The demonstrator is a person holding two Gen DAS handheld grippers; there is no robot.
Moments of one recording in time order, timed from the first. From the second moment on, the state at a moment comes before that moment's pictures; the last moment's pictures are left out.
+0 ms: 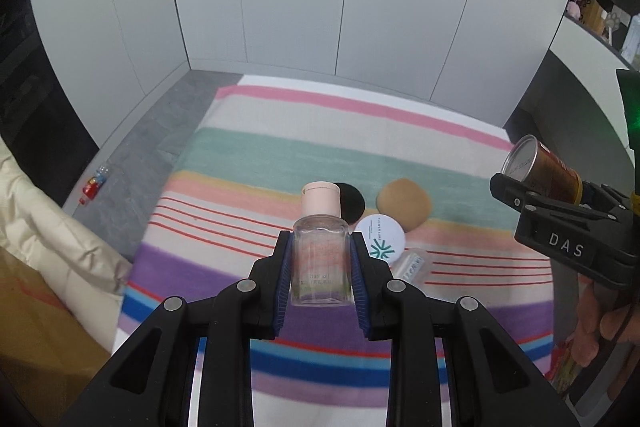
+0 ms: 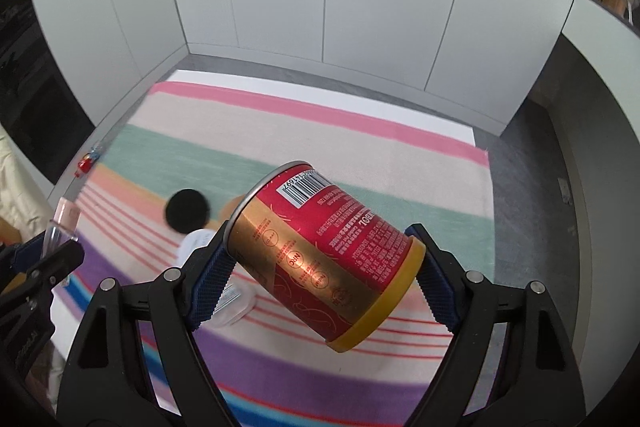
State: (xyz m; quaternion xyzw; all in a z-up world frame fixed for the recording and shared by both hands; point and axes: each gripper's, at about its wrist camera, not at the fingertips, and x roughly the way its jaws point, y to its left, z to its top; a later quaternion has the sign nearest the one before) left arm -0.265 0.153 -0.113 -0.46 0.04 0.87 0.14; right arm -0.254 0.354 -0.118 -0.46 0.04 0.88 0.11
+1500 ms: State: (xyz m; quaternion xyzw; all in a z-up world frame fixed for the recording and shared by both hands) left arm -0.130 -0.076 -0.007 -0.39 -0.07 0.92 0.00; right arm -0.179 0.107 -0.002 -0.39 -0.02 0.92 -0.06
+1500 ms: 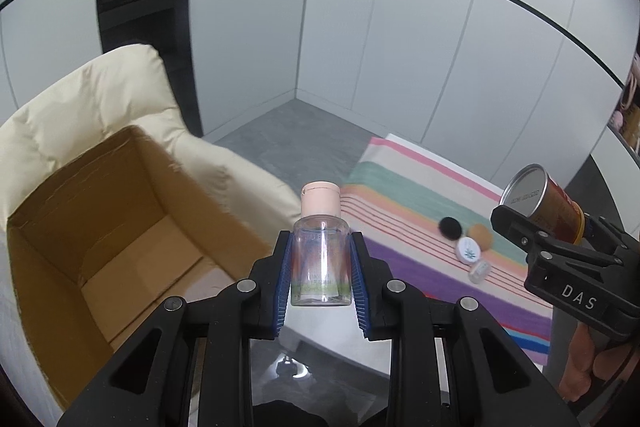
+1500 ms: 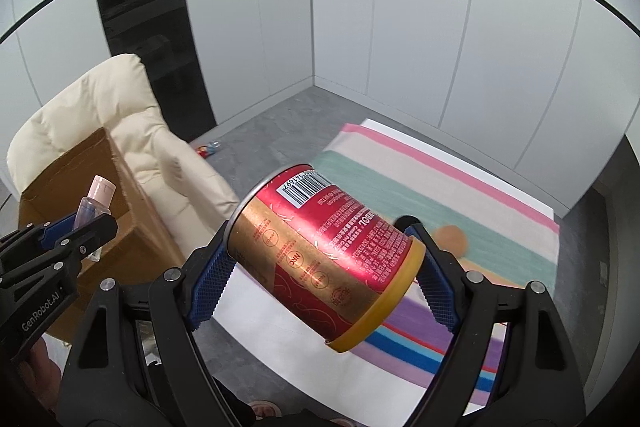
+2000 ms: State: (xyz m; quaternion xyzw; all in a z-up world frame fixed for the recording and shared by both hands) left arm -0.117 -0.139 -0.017 -0.38 -0.07 0.92 -0.05; right arm -0.183 0.039 -0.006 -0.39 -0.03 0.91 -0.13
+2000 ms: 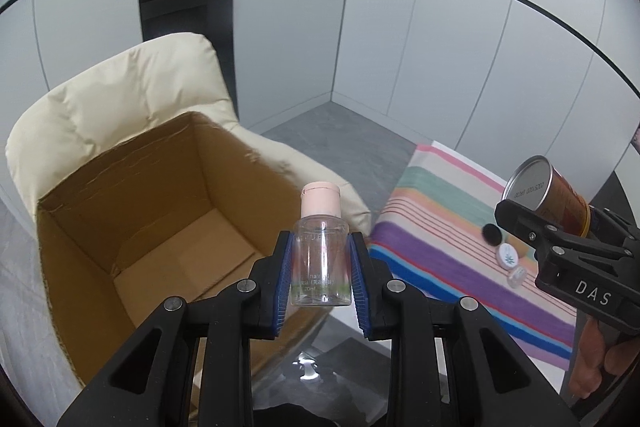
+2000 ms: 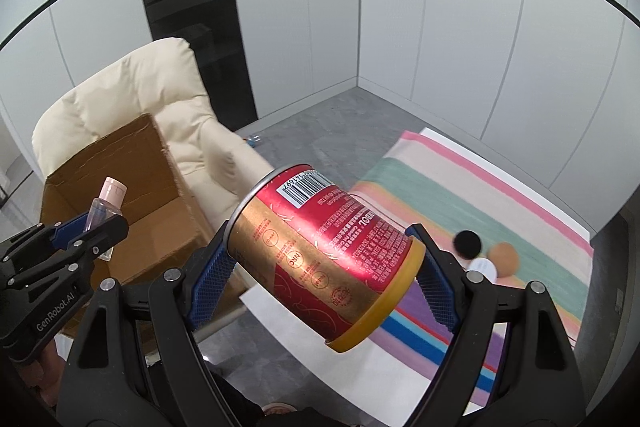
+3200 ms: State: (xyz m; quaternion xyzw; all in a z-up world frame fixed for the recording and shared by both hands) left arm -0.067 -0.257 -0.041 -0.39 -0.10 0.90 -0.16; right arm -0.180 -0.131 -0.026 -0.40 -0.12 0.87 -0.26
